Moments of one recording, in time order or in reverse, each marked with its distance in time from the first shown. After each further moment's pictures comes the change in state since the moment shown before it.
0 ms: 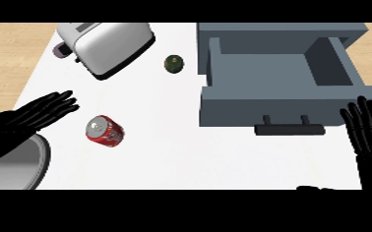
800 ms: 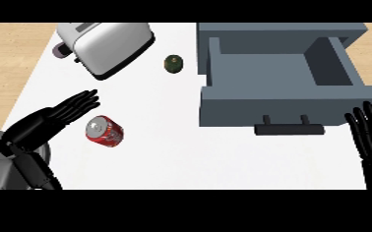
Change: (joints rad) left arm -0.075 -0.153 0.030 0.249 -0.449 -0.017 -0.262; right arm 0.024 0.010 -0.051 0.018 -0.011 0.059 -0.043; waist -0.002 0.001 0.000
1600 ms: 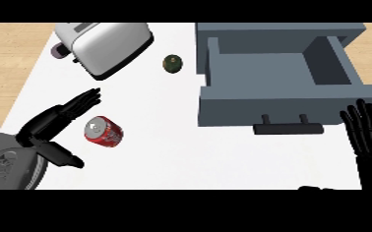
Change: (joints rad) left arm -0.105 0.069 -0.078 0.366 -0.297 0.176 -0.350; right arm -0.024 0.017 -0.004 0.036 0.025 0.015 -0.017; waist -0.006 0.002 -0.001
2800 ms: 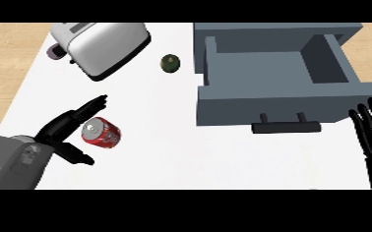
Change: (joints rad) left arm -0.171 0.035 -0.172 0.503 -0.121 0.216 -0.324; right arm -0.005 -0.002 -0.023 -0.057 -0.030 0.012 0.040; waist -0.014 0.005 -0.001
